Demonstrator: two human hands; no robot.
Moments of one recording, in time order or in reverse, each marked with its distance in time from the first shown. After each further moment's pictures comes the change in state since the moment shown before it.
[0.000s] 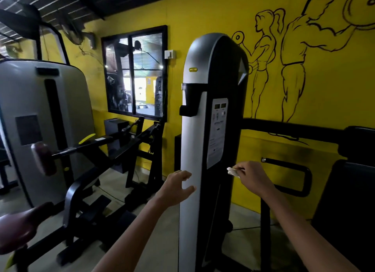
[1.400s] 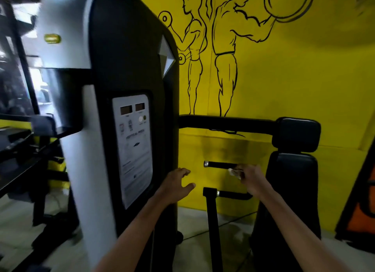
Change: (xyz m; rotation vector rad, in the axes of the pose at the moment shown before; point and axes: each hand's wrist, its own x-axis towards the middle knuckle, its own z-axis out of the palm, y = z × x) left_hand 0.257 0.029 0.239 -0.169 -0.295 0.139; right_hand 0.088 0.256 -0.049 -0.143 0.016 0.365
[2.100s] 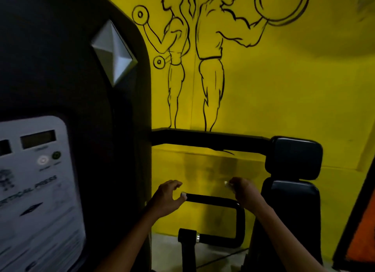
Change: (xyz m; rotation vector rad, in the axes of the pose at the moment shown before) left_hand 0.212 -0.051 0.094 -0.022 0.006 -0.006; right_hand 0.187 0.146 0.018 -0.067 -0.001 0.105
